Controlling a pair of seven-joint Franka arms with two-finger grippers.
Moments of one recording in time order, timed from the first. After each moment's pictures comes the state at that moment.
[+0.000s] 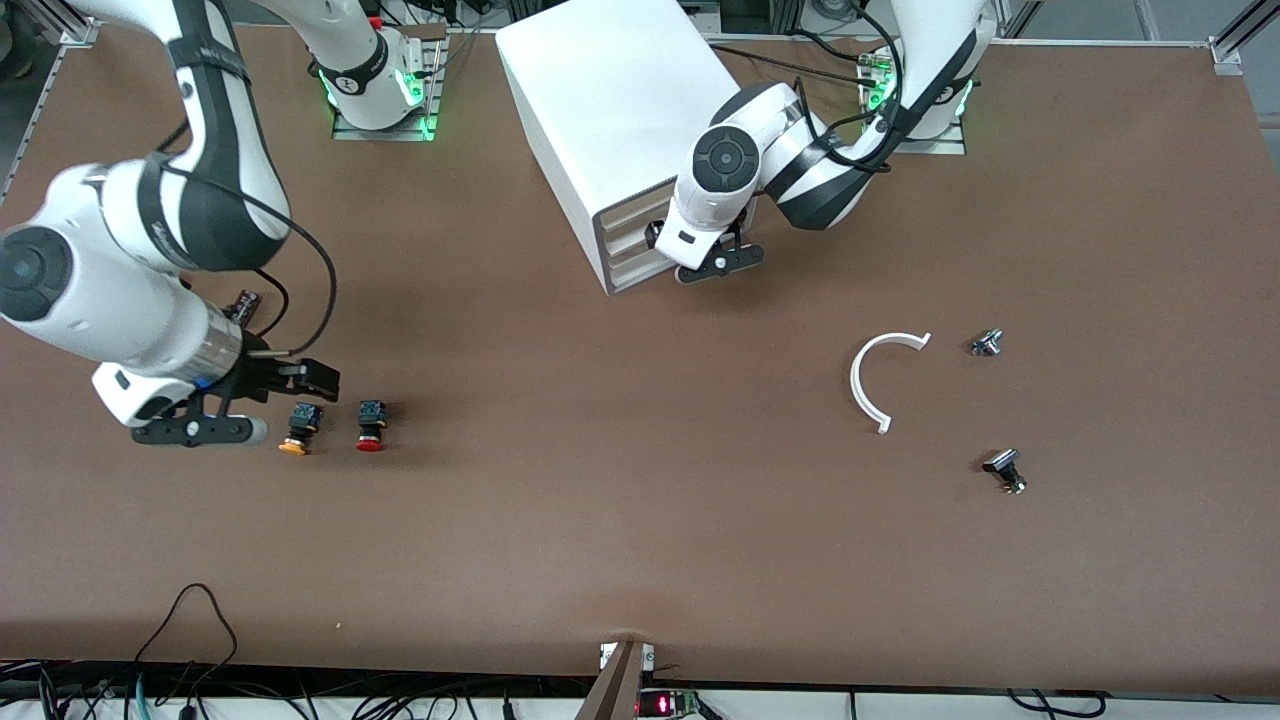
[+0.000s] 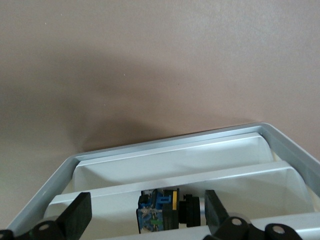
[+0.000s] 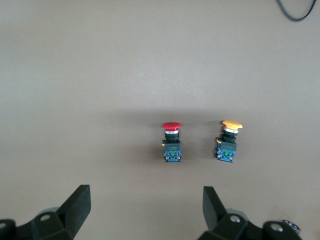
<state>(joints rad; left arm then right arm) -0.17 0.43 -0.67 -1.96 0.00 2.14 -1.14 0.33 0.36 -0.23 -1.53 0.13 1.92 0.06</state>
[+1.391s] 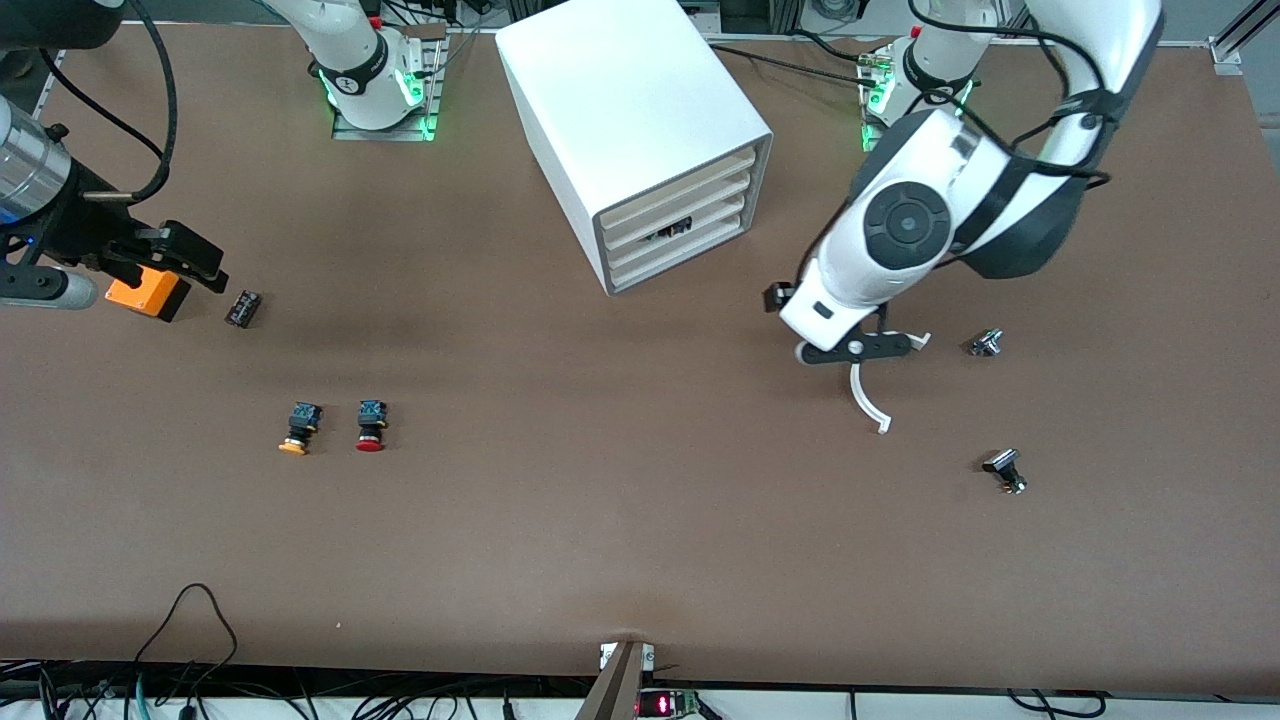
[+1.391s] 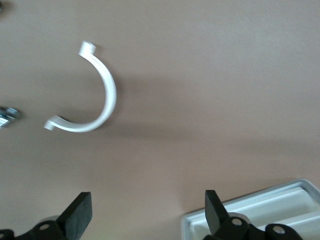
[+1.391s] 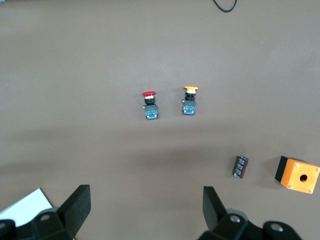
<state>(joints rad) 0.12 0.41 -0.67 -1.59 0.19 1.70 -0.66 0.01 0.10 0.09 -1.50 0.00 1.61 0.19</state>
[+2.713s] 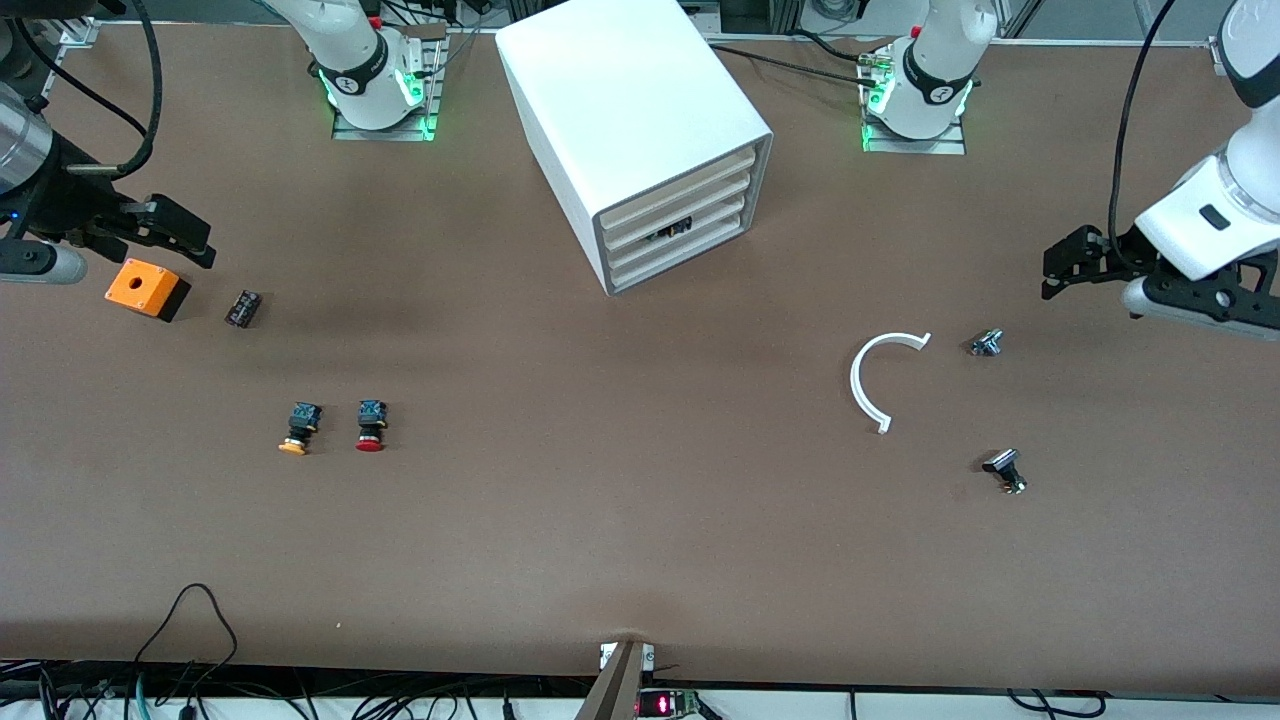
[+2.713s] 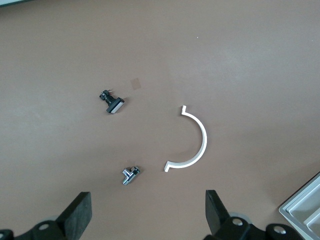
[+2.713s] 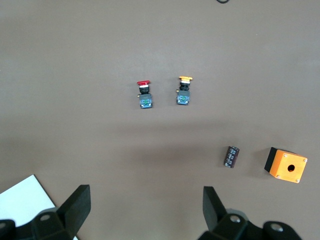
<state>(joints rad) -0.05 0.03 -0.01 -1.65 -0.02 1.73 0.17 0.00 0.07 0.09 -1.49 -0.01 1.56 0.15</state>
